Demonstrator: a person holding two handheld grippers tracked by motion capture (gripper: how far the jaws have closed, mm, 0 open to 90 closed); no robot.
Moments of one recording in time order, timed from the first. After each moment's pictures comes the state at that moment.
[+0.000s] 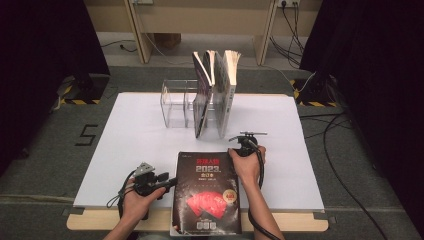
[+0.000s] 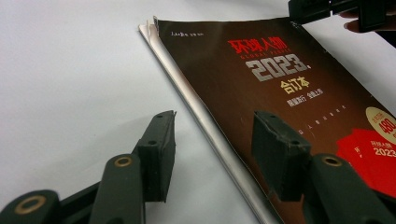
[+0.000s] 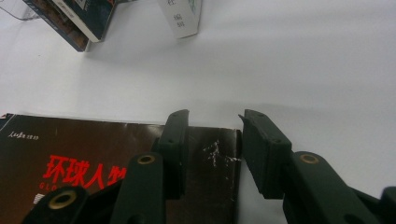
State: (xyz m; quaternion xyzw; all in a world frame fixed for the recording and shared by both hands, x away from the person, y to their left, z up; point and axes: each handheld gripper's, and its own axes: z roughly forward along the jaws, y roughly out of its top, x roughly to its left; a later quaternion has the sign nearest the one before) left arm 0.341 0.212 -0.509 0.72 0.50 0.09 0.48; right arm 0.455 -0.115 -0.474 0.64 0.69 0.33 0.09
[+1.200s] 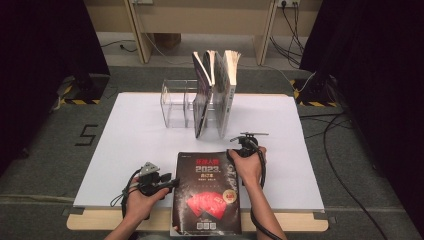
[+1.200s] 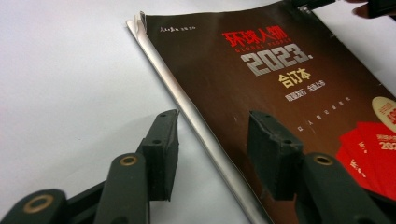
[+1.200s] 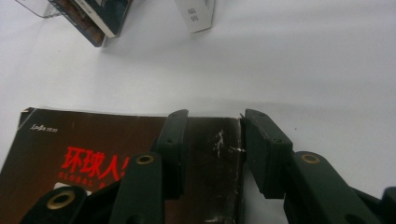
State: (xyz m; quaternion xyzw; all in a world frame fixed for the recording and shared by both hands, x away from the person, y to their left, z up) left arm 0.342 0.201 -0.505 0.74 0.49 0.11 0.45; right arm 0.452 -0.118 -0.472 0.63 0.69 0.35 0.06
